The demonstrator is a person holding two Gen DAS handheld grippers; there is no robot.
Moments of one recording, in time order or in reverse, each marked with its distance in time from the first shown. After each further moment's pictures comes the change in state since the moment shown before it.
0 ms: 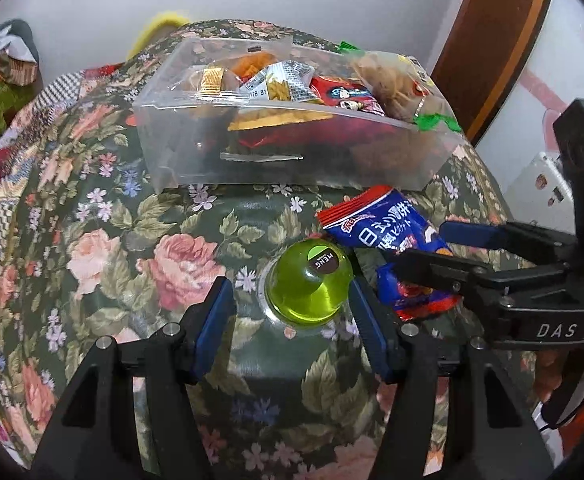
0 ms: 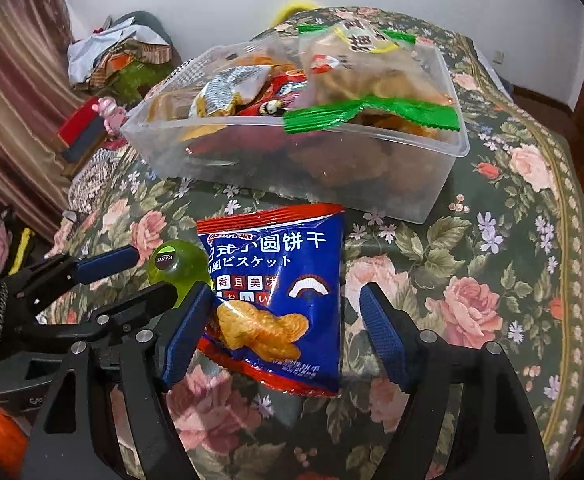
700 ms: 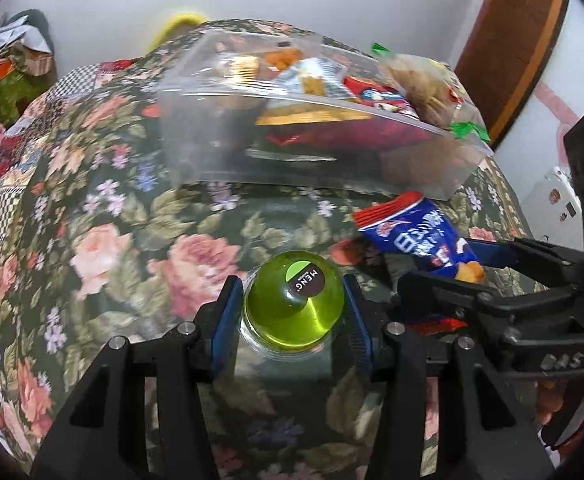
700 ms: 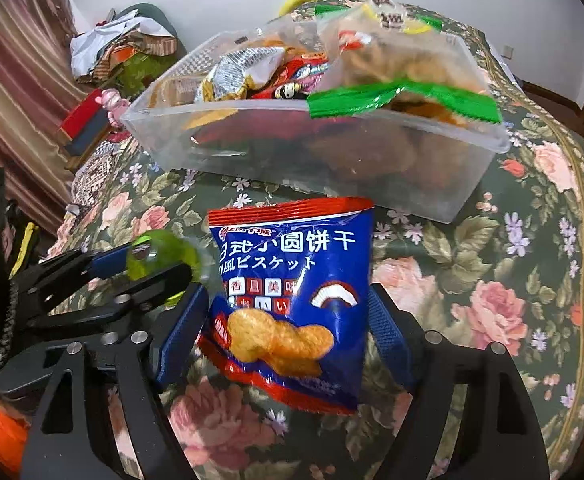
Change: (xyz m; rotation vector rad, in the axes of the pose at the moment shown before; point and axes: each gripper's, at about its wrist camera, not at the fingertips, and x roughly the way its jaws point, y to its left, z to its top) left arm 0.011 0.015 0.001 -0.049 -0.021 0.049; right arm 0.018 0.010 0.003 -0.010 0.029 0.011
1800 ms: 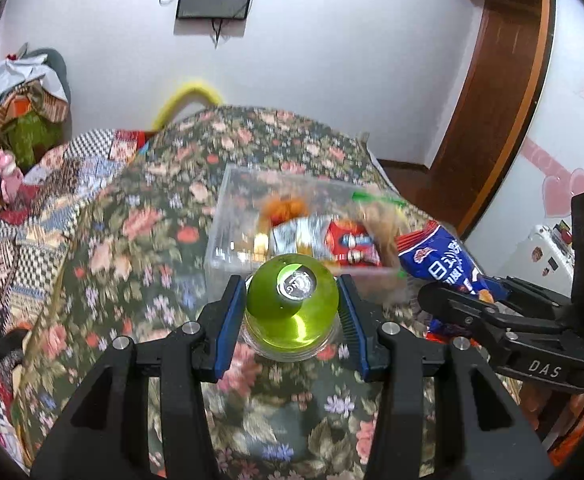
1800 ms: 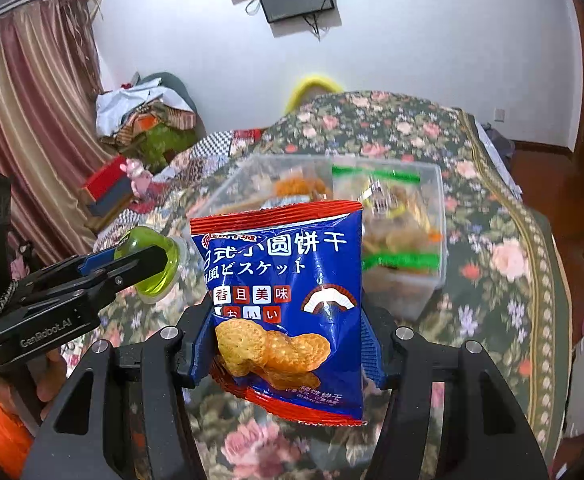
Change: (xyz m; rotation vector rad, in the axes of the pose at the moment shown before) left arm -0.096 -0.006 0.060 0.001 -0.257 -0.003; right arm -0.080 0.014 0.027 -0.028 -0.302 0.027
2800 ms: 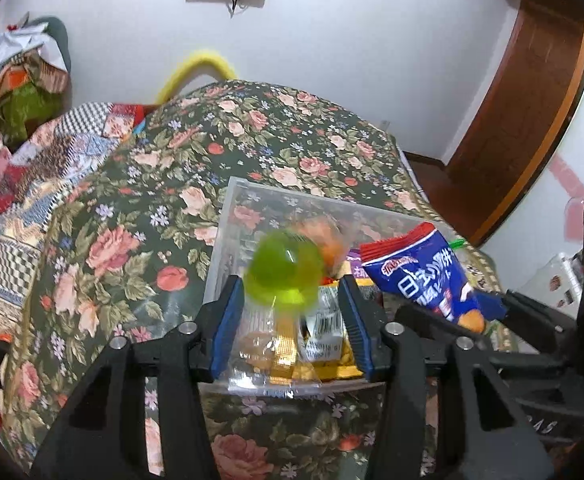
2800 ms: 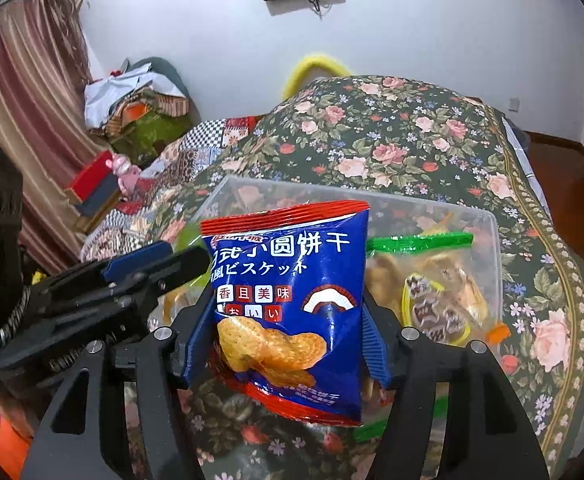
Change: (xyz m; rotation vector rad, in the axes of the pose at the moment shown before) left arm 0.104 0.030 0.050 -0.094 0.103 0.007; right arm 0.078 -0.006 0.054 -0.009 0.092 0.005
